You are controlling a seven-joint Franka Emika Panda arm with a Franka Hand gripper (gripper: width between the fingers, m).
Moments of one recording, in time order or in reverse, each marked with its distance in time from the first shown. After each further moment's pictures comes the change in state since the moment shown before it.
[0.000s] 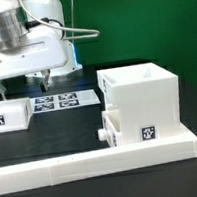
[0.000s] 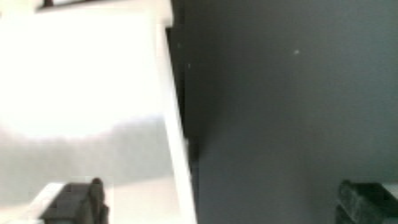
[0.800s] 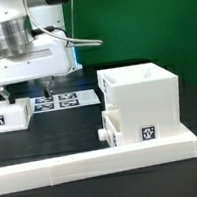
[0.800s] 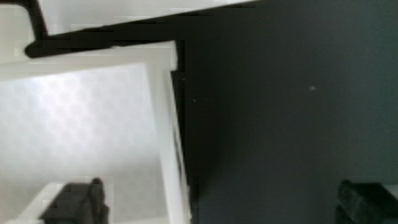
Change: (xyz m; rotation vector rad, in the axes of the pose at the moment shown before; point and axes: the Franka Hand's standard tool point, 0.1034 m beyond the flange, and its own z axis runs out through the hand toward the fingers) arm -0.010 -0.001 0.019 -0.042 0.017 -0.085
